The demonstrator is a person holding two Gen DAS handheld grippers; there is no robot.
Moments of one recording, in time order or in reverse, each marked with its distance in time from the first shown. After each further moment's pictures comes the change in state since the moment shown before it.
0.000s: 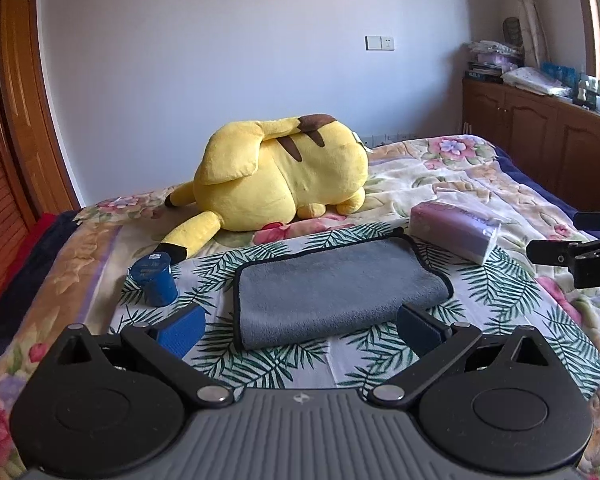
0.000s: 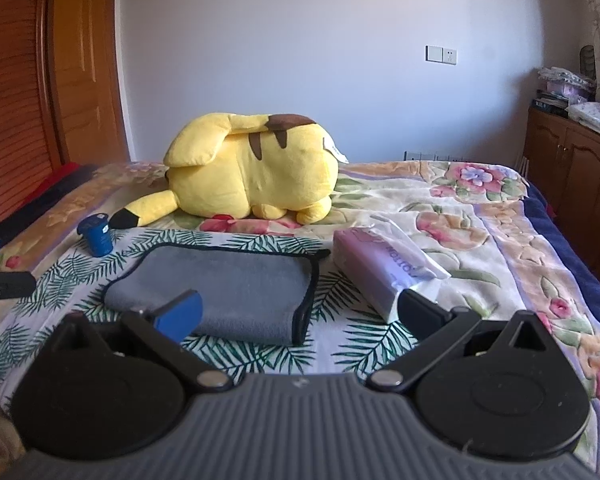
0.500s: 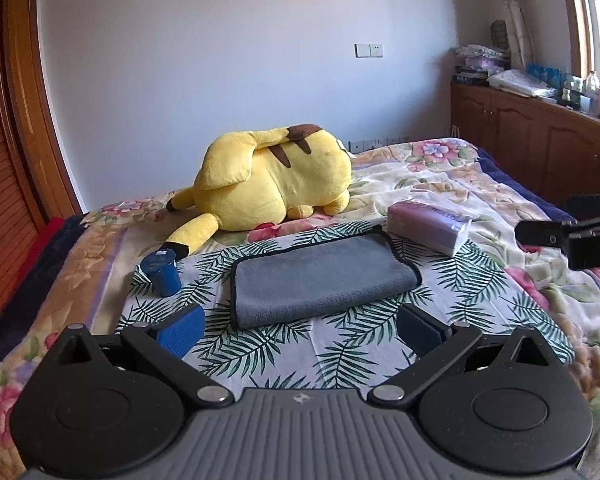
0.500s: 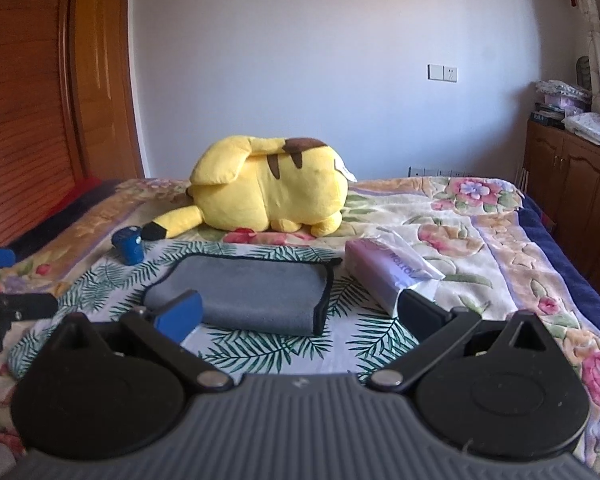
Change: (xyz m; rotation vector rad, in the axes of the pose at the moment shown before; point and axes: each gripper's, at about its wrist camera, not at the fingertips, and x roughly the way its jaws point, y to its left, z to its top) left arm -0.071 -0.017 -0.013 0.015 -0.015 -0.009; right arm -0.065 0.012 -0.001 0.006 -0.051 0.023
